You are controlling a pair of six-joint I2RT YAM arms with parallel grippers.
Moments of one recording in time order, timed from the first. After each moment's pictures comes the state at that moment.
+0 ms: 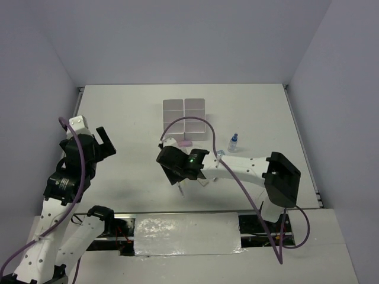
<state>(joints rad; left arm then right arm) -0.22 0.65 0.92 -0.76 -0.47 -0.40 1.15 1.65 1.25 -0.63 0.30 0.52</state>
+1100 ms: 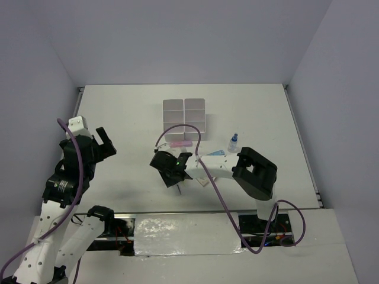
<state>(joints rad) -0.22 0.63 0.92 -0.76 -0.44 -0.40 1.15 1.91 1.28 -0.49 0.25 0.56</state>
